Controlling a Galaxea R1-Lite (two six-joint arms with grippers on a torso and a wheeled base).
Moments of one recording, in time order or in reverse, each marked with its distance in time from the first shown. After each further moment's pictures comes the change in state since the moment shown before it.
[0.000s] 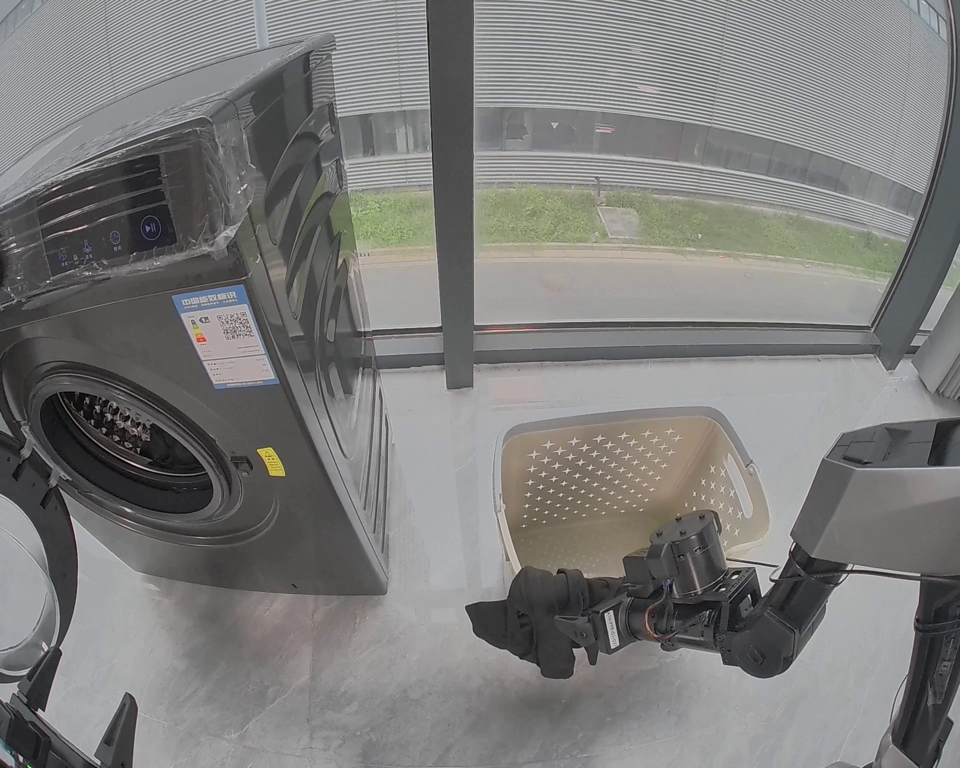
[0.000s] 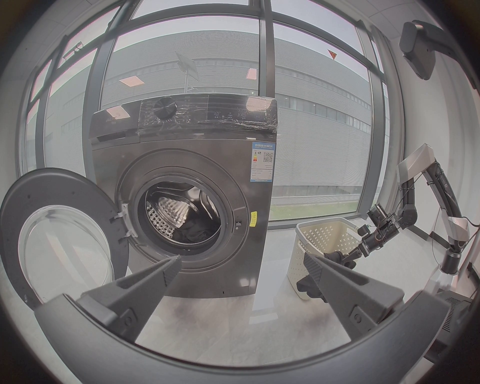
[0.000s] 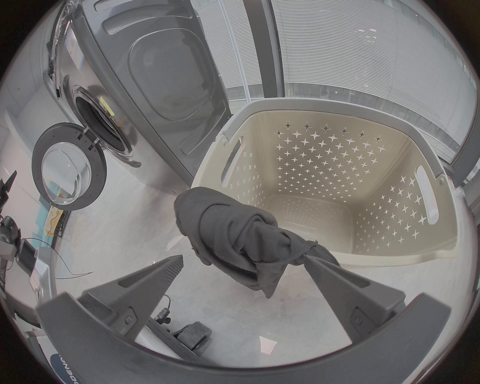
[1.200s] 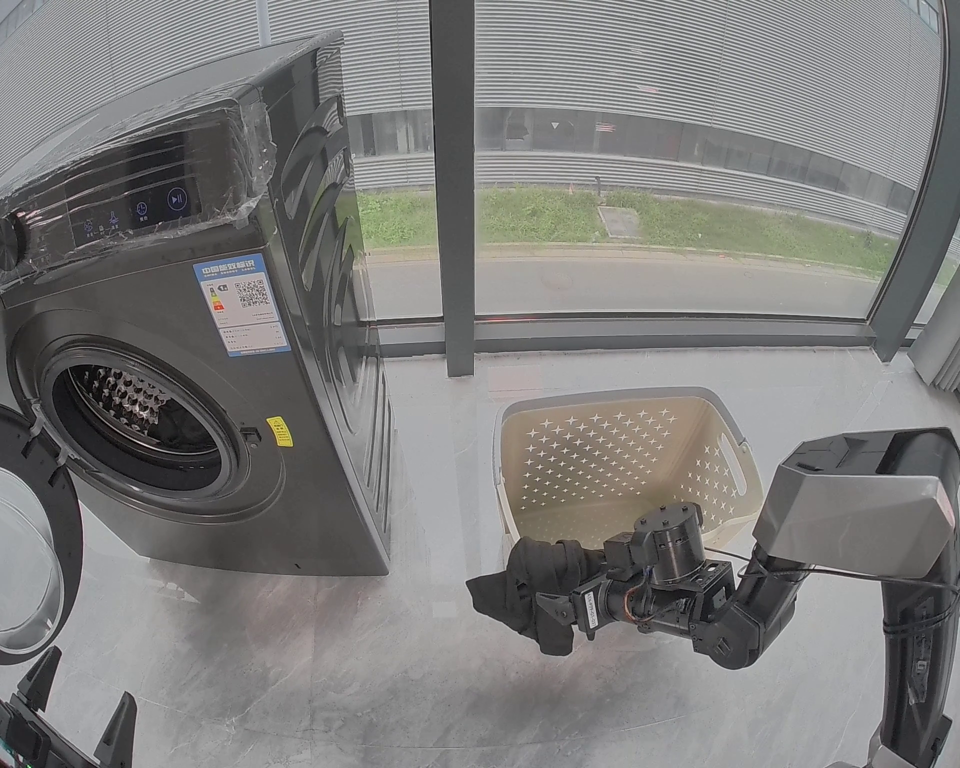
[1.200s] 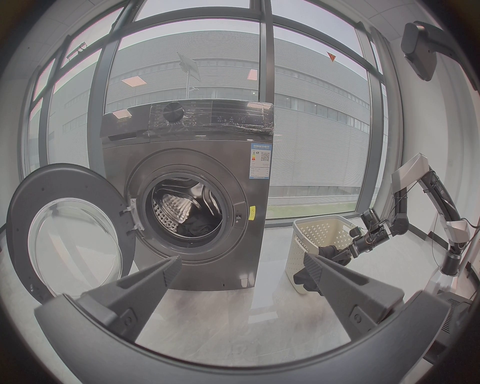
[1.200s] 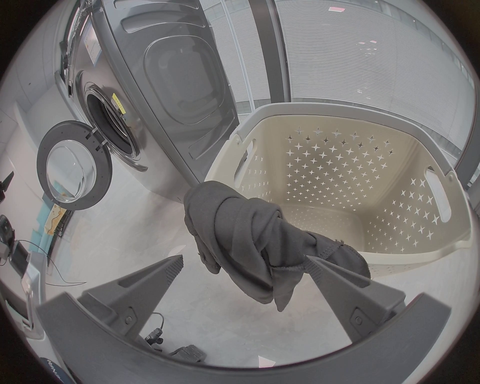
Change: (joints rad) left arm 0.000 0.000 0.000 0.000 0.005 -0.006; right arm -0.025 0.124 -0.116 -0.115 0.034 -0.038
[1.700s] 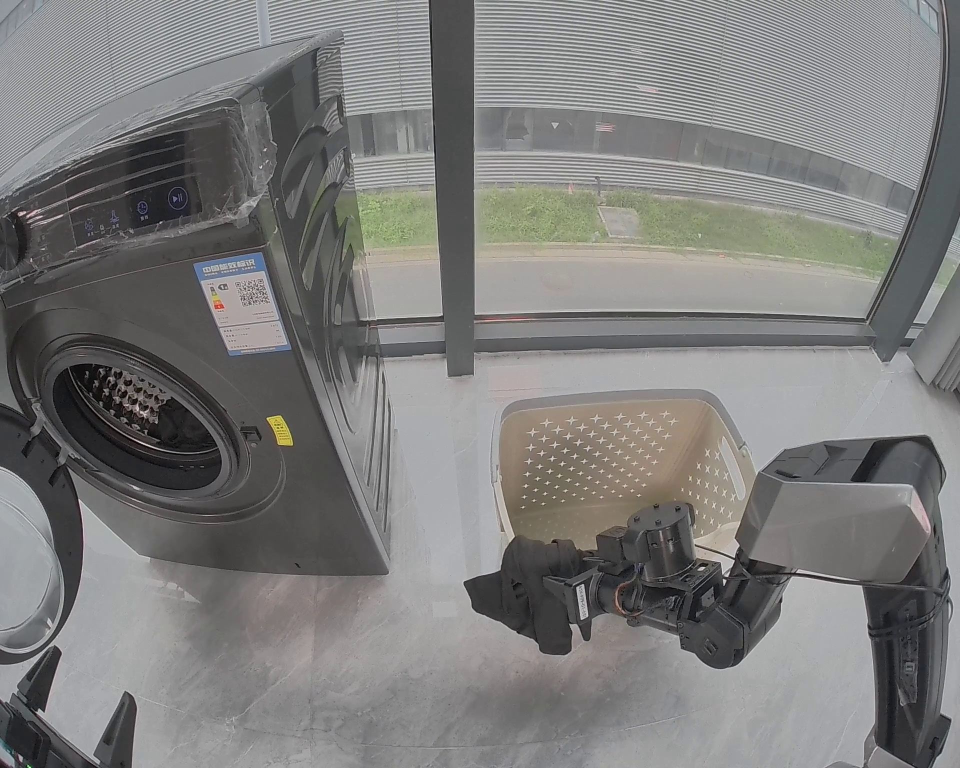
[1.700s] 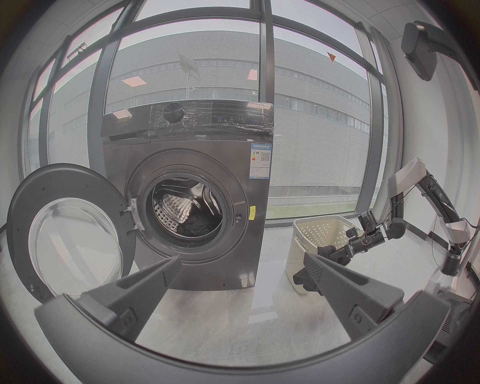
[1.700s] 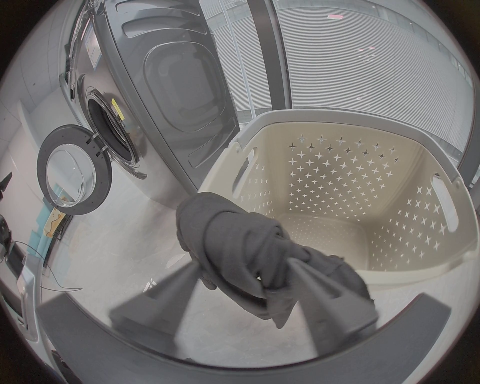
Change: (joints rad) left arm 0.000 0.000 0.000 0.000 0.001 0.000; right arm -0.002 0.061 -0.051 -0.070 0.010 -0.003
